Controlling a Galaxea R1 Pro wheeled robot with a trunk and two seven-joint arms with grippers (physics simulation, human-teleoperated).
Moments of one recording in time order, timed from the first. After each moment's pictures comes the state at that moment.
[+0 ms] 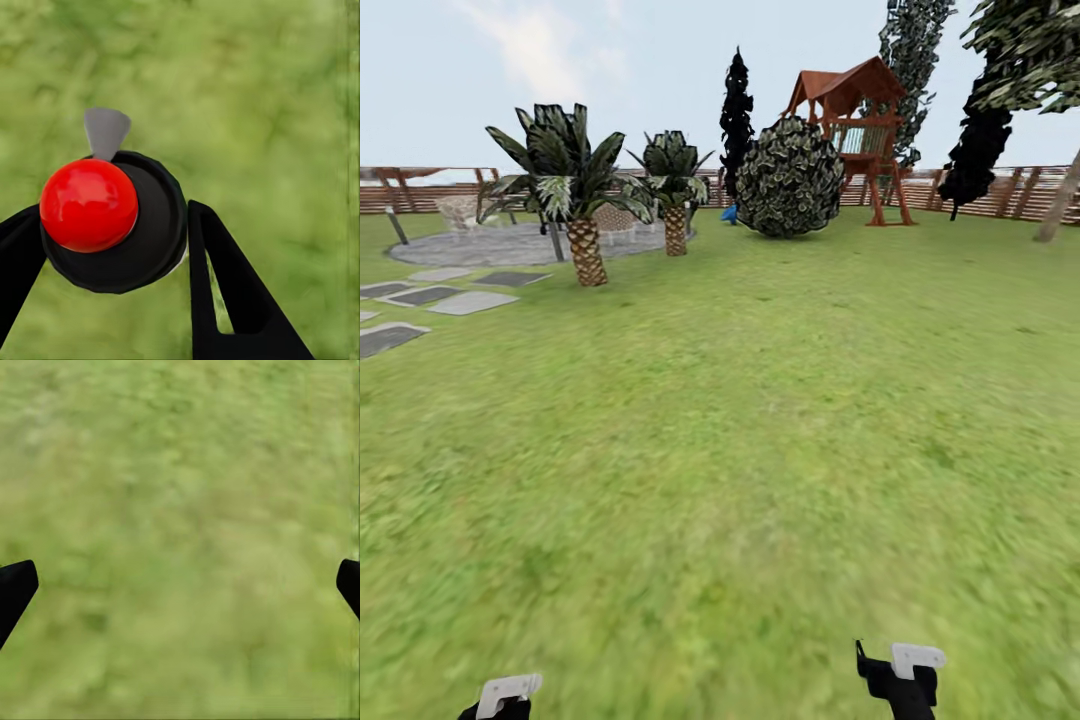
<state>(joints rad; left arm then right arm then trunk) -0.41 0.21 -0.16 -0.04 0.30 -0.44 -0.10 -0.41 -0.06 -0.21 -0.16 0.17 -0.53 -0.11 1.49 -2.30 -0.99</state>
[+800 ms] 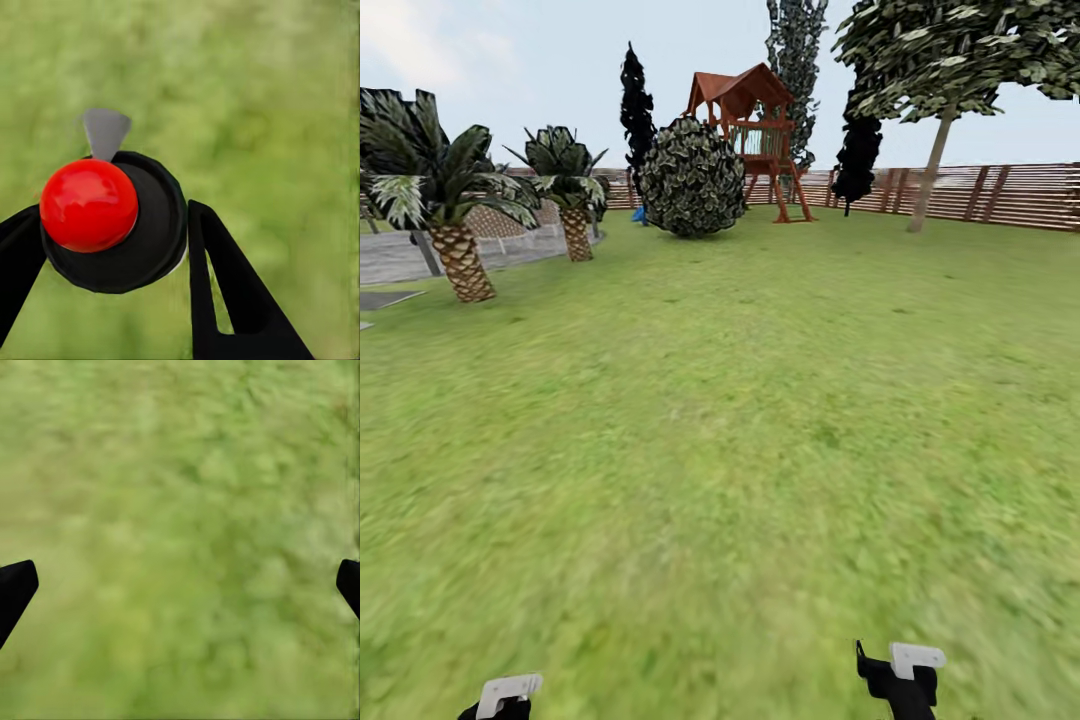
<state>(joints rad) -0.41 0.21 -0.16 -0.04 0.30 -0.44 -0.10 -0.41 -0.06 -0.21 -0.16 0.17 -0.53 -0.11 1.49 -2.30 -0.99</state>
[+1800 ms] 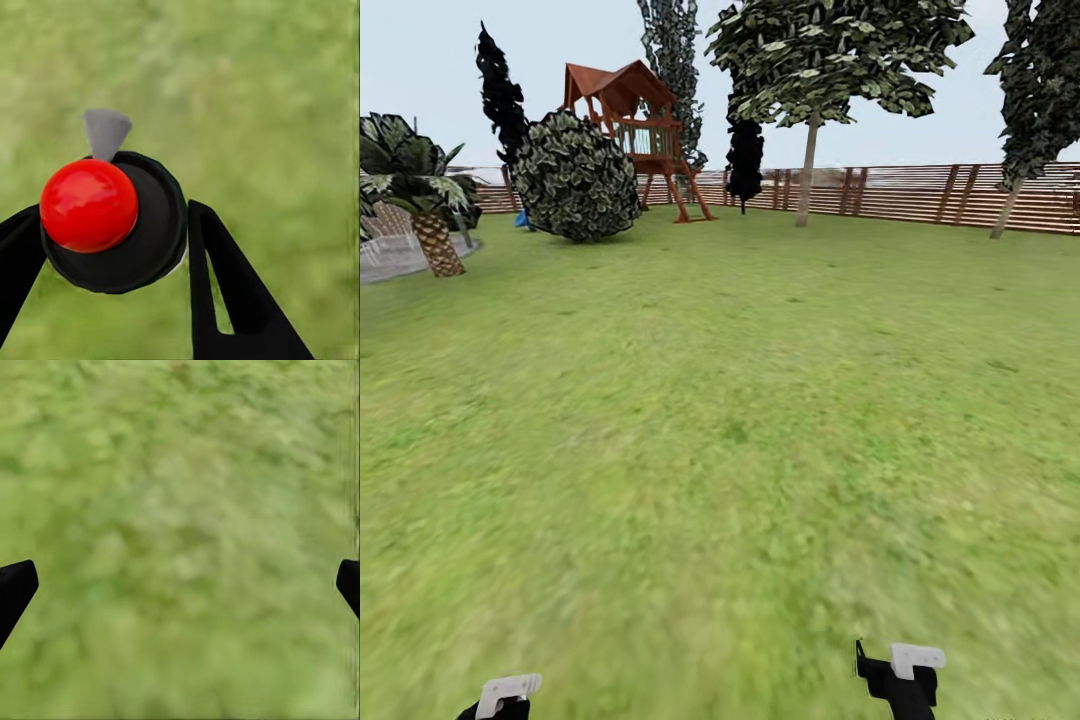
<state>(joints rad) -0.41 0.21 -0.16 -0.04 0.30 -0.44 -0.09 -0.41 -0.06 -0.21 -0.16 0.17 -0.53 -0.11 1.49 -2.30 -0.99</state>
